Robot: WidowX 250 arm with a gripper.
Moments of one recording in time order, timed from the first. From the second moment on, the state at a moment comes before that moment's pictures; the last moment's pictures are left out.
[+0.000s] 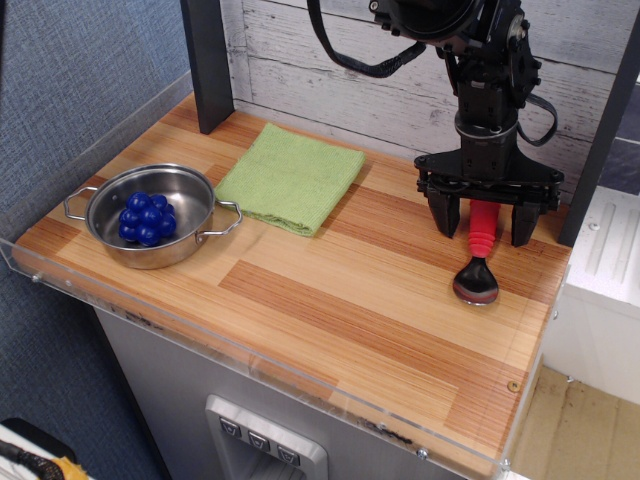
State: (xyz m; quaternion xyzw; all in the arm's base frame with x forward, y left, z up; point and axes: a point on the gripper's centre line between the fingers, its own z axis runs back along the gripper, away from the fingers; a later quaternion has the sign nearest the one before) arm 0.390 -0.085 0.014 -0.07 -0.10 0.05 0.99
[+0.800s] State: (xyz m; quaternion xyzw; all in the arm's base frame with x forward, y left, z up) arm 0.357 -0.059 0.070 0.03 -0.08 0.00 1.00
